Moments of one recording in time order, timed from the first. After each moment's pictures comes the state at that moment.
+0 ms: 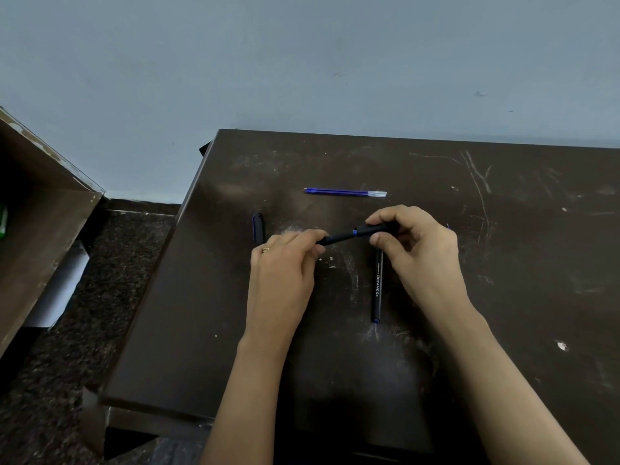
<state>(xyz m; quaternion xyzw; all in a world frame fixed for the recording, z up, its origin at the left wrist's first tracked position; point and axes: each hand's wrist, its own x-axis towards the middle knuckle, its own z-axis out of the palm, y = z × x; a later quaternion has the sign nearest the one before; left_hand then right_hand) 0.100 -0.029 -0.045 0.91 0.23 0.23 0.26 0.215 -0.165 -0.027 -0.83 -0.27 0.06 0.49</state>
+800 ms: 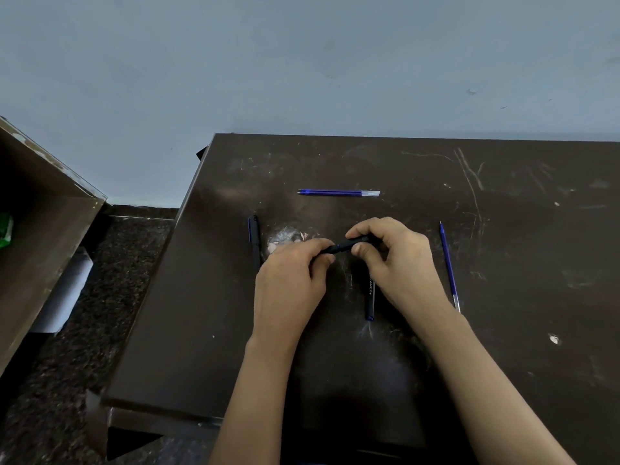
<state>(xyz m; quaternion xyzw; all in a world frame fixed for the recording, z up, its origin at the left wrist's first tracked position) 0.106 -0.046 -0.038 0.91 0.25 0.19 0.25 0.208 -0.162 -0.036 -0.83 -0.32 0.07 0.44</state>
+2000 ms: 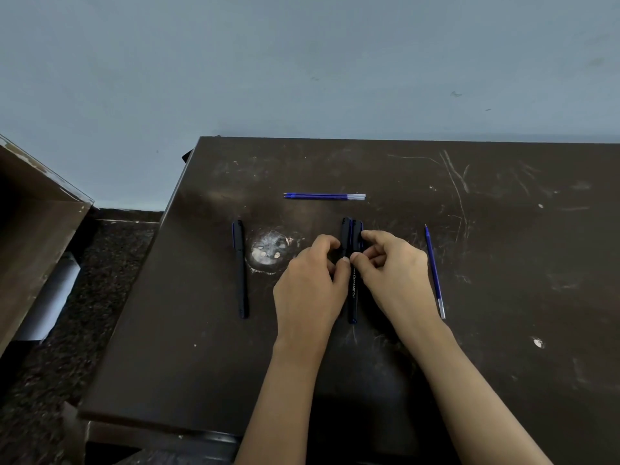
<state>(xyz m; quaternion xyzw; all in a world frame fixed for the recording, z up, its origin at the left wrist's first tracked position) 0.134 -0.082 -0.038 0.90 0.33 0.08 0.28 0.212 -0.170 -0.053 -0.87 -0.18 0.11 0.44</state>
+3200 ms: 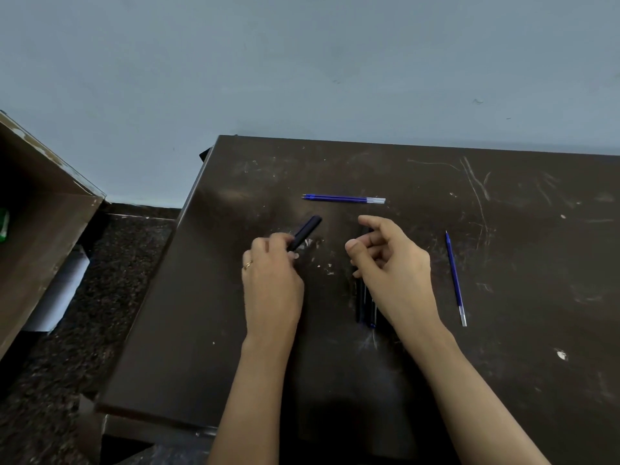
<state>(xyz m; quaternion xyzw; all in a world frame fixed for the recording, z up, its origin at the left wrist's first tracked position) 0.107 -0.031 -0.044 0.88 0.40 0.14 0.22 0.192 -0.147 -0.035 -0.79 -0.18 0.14 0.56</state>
